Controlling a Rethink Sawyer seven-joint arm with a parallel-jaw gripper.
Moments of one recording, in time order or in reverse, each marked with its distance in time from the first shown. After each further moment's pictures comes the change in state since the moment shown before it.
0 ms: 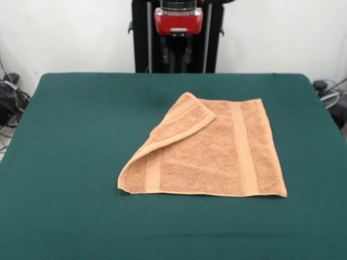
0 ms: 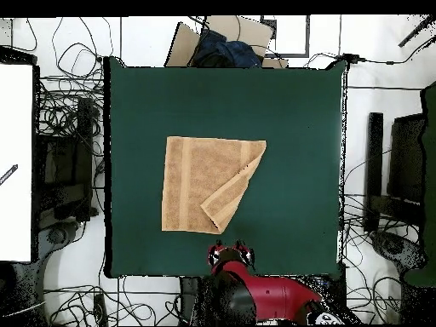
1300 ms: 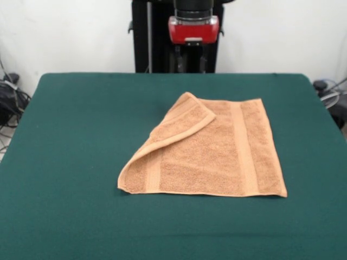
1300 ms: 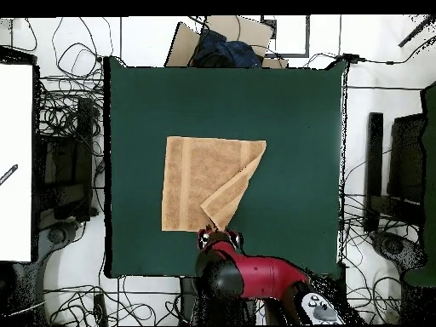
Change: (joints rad) arm 0.063 -0.004 0.056 -0.056 0.141 0.098 0.000
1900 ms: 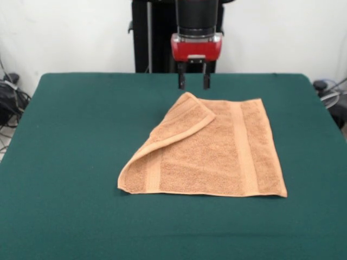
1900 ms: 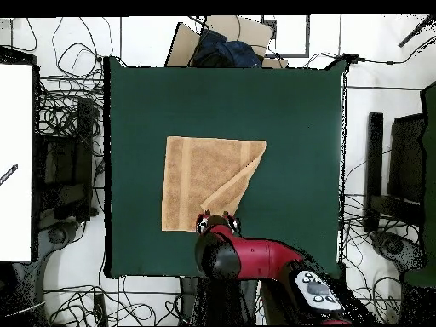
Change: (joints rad) arm 0.034 0.085 0.001 -0.104 0.022 0.001 0.000
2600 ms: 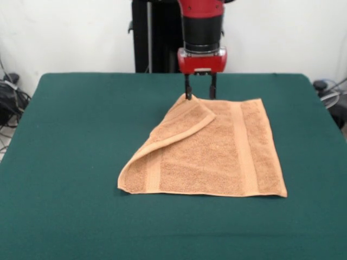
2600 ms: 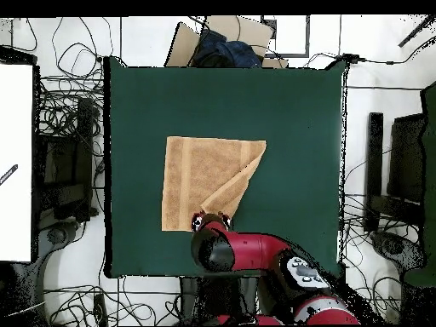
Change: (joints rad) arm 0.041 0.096 -0.005 -0.049 0.000 0.000 0.000
